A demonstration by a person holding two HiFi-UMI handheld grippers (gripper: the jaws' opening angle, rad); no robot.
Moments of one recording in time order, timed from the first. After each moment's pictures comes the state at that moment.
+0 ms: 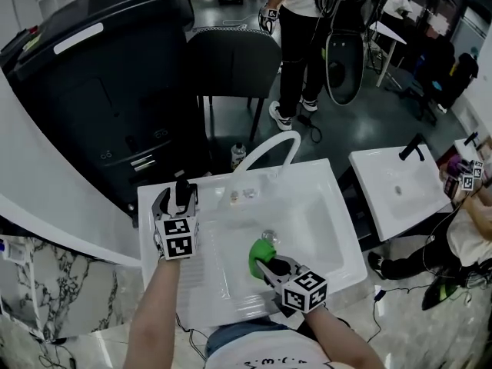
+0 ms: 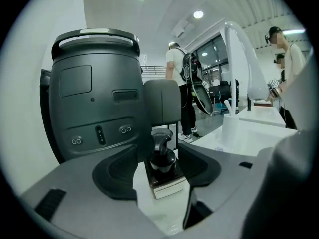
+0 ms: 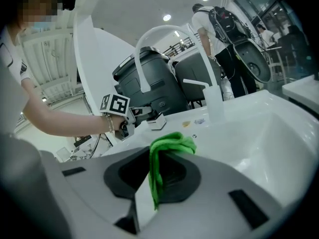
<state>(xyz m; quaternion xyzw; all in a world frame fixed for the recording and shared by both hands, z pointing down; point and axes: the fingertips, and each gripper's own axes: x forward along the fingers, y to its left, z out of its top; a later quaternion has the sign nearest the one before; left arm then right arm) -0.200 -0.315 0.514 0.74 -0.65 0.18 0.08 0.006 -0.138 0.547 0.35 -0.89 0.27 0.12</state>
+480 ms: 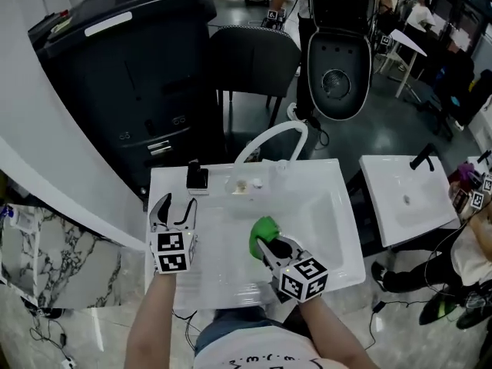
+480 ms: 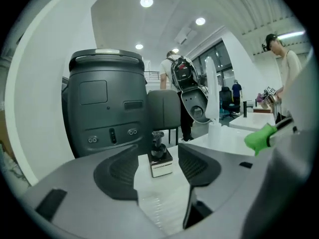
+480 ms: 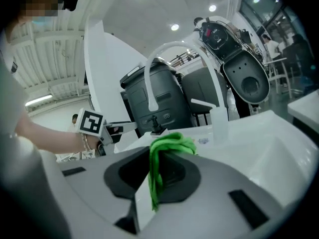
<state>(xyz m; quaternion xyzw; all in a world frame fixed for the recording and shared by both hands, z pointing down) -0.202 -0.226 0.478 0.73 -0.67 0.14 0.06 0.005 -0.154 0.502 0.35 -0.91 0.21 0.09</state>
